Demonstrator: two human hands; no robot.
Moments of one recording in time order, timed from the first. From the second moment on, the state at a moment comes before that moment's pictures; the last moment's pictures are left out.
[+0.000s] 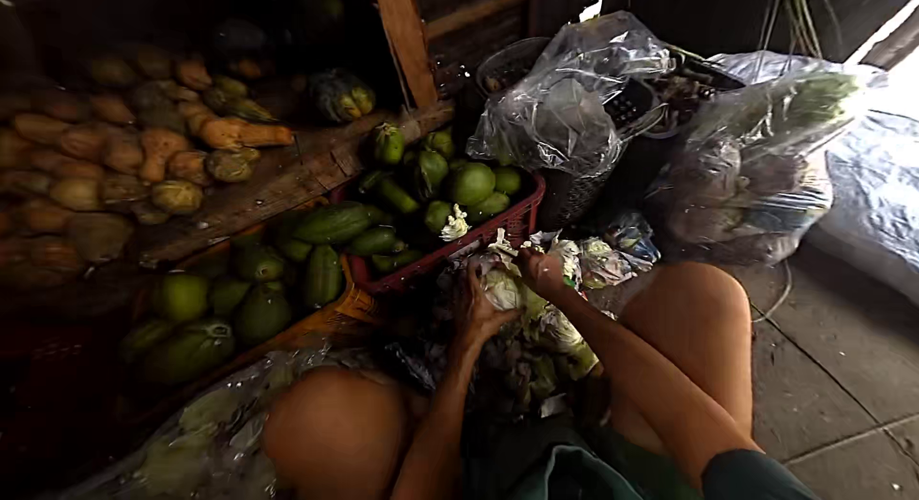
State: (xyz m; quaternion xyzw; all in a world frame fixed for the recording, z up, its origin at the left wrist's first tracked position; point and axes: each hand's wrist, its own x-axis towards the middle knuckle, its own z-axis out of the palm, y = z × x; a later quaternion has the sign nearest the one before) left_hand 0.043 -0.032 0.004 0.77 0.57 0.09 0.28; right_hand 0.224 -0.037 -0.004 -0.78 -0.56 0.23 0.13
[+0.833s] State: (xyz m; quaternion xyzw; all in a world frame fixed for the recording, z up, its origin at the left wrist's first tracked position) left_hand -0.031 -0.018 0.054 0.50 0.51 0.43 0.56; right_hand 0.213 -0.052 0.008 -0.54 -0.32 0.67 0.39
